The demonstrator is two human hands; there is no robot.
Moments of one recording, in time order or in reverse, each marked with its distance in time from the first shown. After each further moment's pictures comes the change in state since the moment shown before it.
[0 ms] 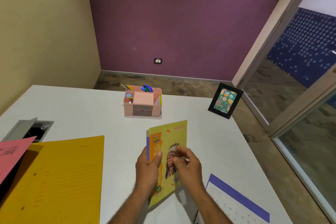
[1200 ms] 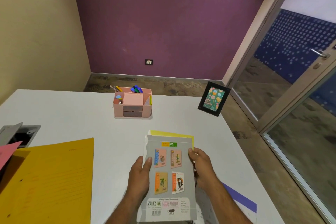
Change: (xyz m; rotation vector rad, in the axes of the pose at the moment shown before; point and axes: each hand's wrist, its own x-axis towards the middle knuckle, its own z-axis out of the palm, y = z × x) left_hand -0.017 -0.014 0.001 0.117 -0.137 -0.171; right_hand 0.014 0.002 -0.069 0.259 0.020 0.416
